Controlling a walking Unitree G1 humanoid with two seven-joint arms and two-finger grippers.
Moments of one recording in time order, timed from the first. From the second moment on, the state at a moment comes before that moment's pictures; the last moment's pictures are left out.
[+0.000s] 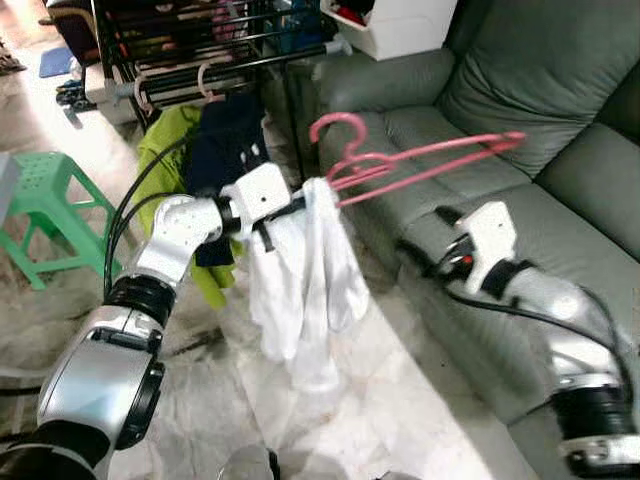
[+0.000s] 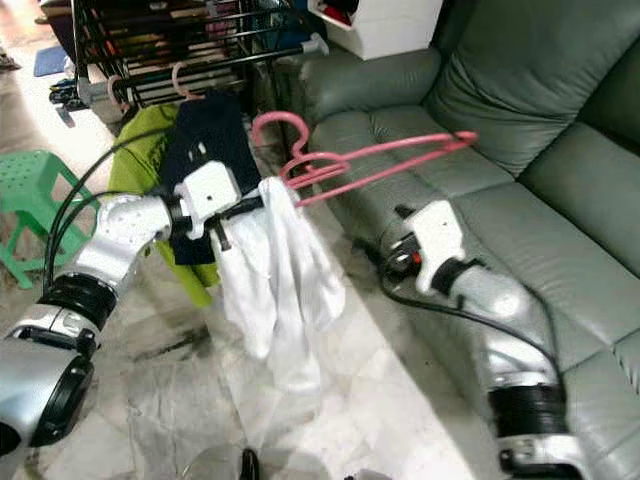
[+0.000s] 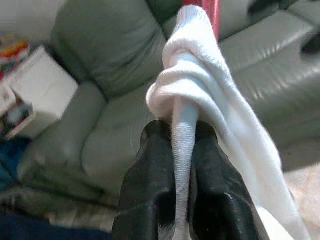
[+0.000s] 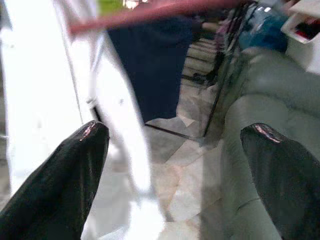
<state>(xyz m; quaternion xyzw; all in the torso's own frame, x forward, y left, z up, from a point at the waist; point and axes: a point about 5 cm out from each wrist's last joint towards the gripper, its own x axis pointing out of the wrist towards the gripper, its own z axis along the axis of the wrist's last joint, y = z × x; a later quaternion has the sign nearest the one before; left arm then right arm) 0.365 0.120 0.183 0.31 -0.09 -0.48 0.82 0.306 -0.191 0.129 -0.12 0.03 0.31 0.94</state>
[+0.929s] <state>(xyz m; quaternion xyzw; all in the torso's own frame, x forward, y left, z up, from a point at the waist) 0.353 0.081 0.250 0.16 -0.17 -0.48 0.84 0.310 -0.179 0.093 -0.11 0.11 0.29 0.94</state>
